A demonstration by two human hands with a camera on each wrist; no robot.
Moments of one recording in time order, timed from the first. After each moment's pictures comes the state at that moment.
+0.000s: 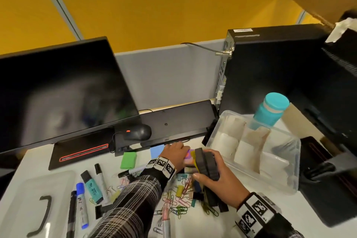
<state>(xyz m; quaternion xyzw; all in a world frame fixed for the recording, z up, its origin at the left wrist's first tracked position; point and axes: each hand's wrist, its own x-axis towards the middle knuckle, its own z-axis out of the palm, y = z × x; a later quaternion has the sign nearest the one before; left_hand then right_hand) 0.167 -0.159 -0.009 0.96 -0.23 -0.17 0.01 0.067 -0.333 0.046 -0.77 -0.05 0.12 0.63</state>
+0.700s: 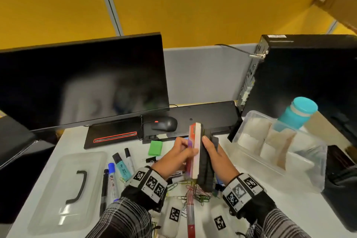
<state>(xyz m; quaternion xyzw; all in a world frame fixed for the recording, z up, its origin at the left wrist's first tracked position) 0.073 -0.095 0.090 0.68 0.04 -0.24 0.69 0.083 -0.241 0.064 -0.71 0.01 0.13 0.69</state>
